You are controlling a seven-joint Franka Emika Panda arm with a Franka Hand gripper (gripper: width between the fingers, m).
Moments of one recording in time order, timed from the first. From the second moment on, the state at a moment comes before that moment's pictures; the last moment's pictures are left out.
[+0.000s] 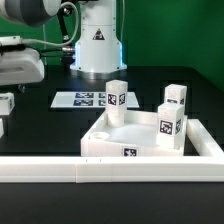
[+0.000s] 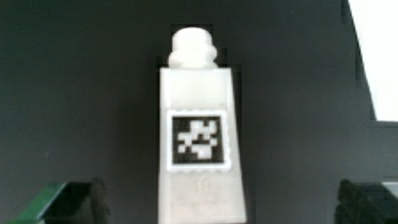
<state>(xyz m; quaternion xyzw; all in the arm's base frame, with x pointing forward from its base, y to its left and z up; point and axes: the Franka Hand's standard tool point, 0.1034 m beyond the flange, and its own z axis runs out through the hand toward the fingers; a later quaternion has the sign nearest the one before) 0.388 -0.224 0.040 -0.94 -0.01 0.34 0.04</state>
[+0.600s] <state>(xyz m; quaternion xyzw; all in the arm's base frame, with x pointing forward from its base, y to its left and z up) 0.371 -0.230 0.030 -0.94 -0.01 0.34 0.02</state>
